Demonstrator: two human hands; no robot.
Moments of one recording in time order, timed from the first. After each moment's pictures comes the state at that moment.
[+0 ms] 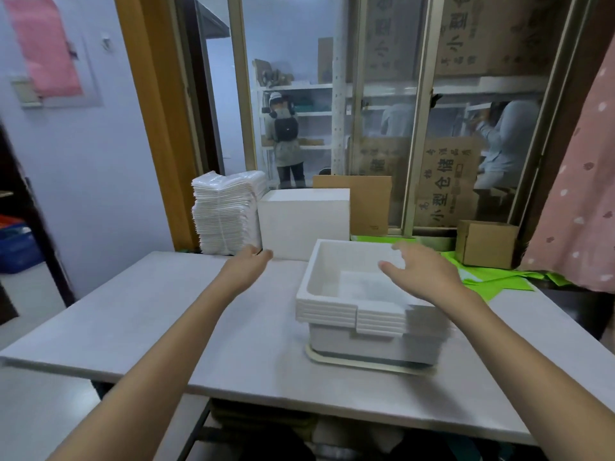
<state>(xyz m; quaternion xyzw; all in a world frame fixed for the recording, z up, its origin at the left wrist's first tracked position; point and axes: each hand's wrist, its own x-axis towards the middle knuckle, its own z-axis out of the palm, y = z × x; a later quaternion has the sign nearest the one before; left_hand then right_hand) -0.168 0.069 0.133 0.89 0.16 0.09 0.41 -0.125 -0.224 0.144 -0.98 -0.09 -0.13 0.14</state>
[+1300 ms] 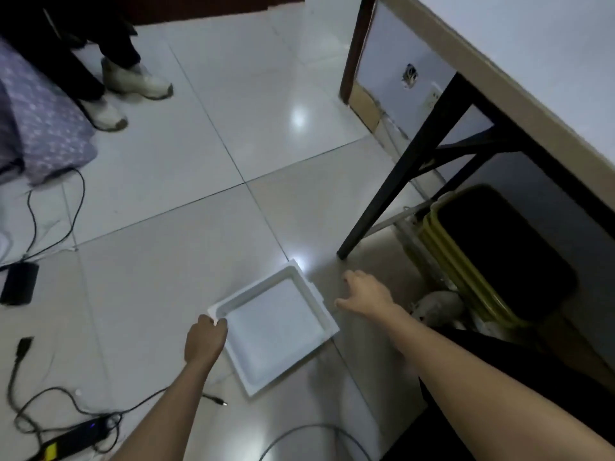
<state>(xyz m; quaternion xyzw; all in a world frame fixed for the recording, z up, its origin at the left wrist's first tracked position) -0.632 0.233 -0.434 0.49 0.76 -0.01 0.42 -0.325 0.188 -0.346 -0.78 -0.54 0.30 -0.10</state>
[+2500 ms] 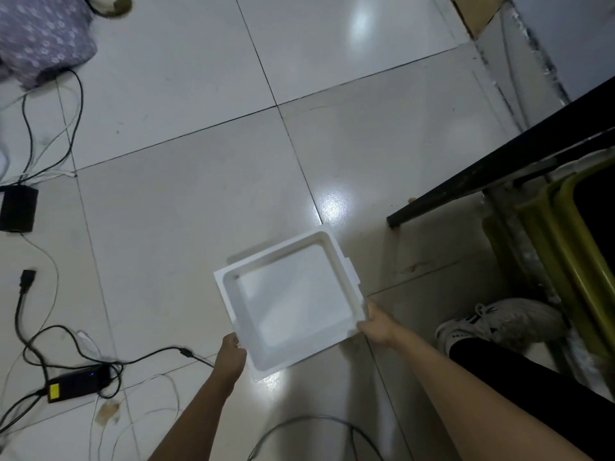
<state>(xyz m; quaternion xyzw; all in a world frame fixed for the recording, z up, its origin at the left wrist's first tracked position) -0.617 0.181 -0.573 0.27 0.79 -0.04 0.56 -0.311 0.176 -0.586 -0.74 -0.32 0.58 -0.10</state>
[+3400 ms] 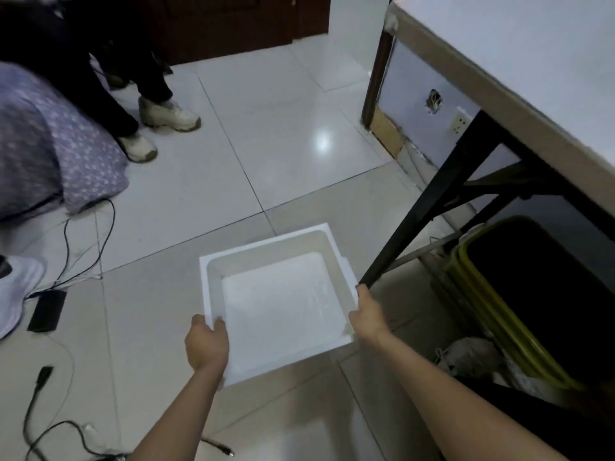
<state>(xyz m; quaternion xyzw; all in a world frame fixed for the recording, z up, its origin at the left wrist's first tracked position) -0.592 0.292 -0.398 0.44 0.82 0.20 0.30 -0.320 0.237 -0.387 -0.82 -0.36 0.40 0.19</state>
